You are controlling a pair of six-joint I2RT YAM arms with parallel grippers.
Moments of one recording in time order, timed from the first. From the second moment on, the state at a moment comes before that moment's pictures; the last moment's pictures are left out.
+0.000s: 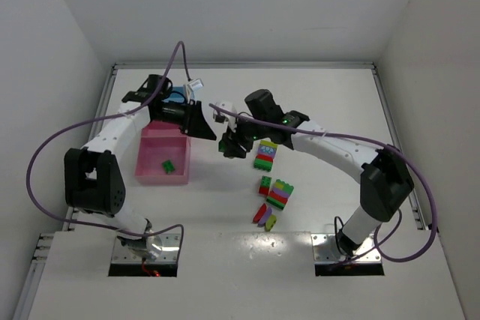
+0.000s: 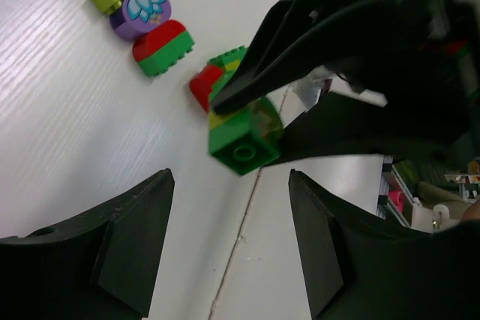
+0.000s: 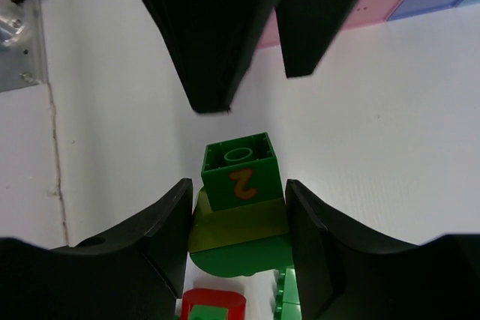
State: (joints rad) left arm -0.12 1.58 1.26 -0.79 1.13 0.19; right arm 0.72 1.64 1.25 -0.31 -0.56 -0.38
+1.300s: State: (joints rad) left arm -0.23 1.65 1.28 -0.64 1.07 0.03; right arm 0.81 1.67 1.28 -0.28 -0.30 -0.35
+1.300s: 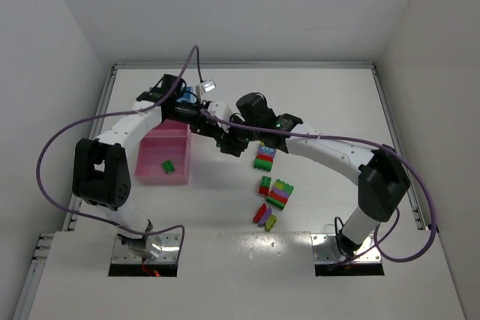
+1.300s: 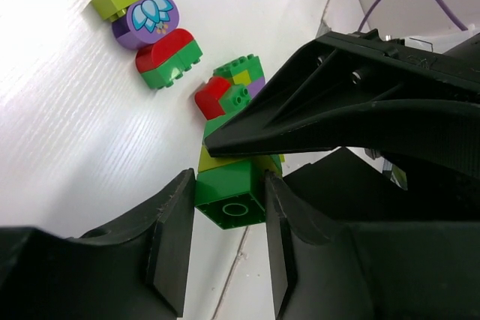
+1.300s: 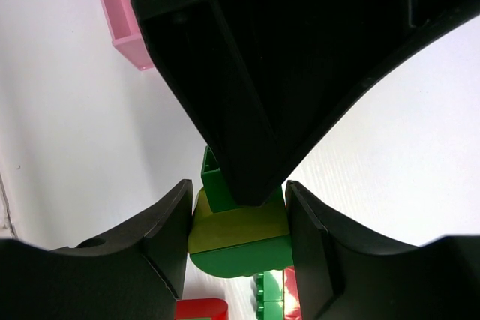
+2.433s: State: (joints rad) left arm 0.01 1.01 0.76 -0.67 0.35 0.55; right arm 0.57 1.72 1.22 -0.25 -0.45 0.17
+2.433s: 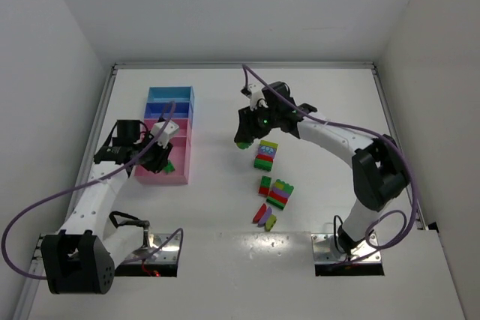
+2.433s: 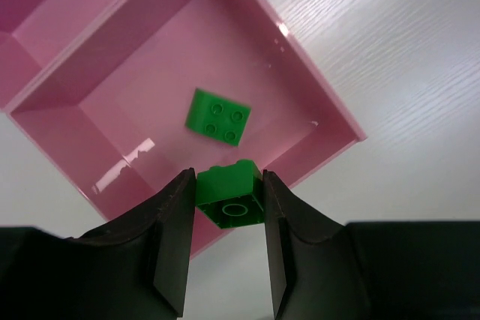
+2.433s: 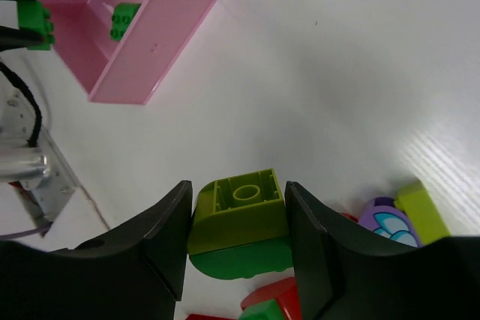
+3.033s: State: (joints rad) left arm 0.01 1.08 0.71 -0.56 0.26 0.65; right arm 0.47 1.73 1.22 -0.22 -0.50 0.58
